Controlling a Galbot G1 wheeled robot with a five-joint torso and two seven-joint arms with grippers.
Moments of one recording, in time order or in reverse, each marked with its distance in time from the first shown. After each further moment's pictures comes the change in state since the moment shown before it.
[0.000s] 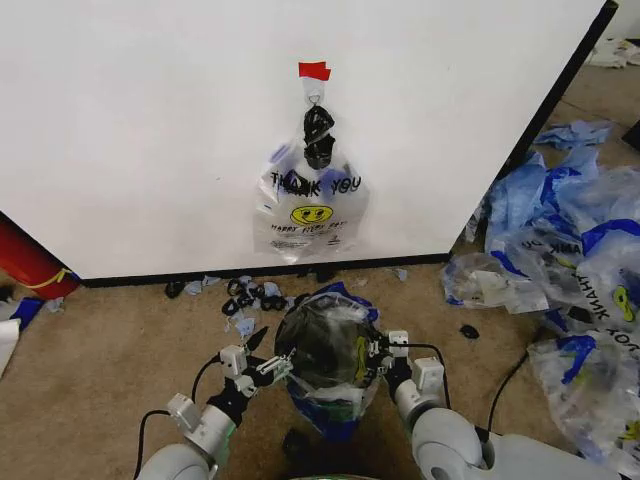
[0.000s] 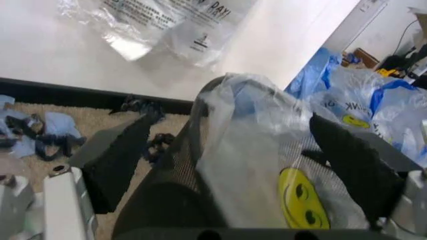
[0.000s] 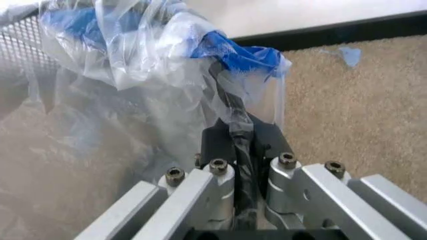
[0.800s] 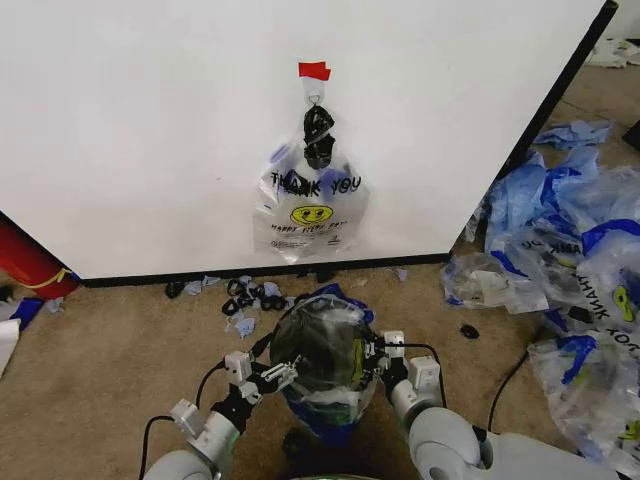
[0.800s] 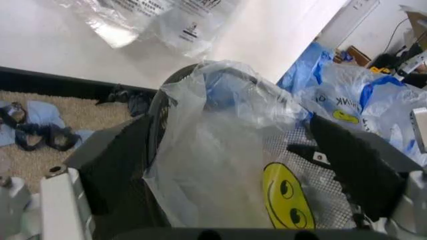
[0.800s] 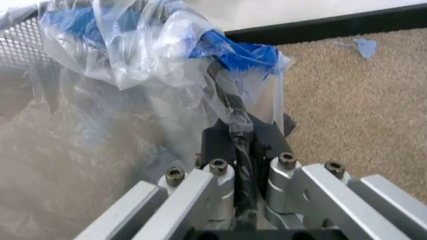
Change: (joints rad) left arm -0.010 0.000 0.037 -0.001 -0.008 0.004 0.004; right arm 0.019 0.008 -0.034 0.037 0.020 -0.044 0.021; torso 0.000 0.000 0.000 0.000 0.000
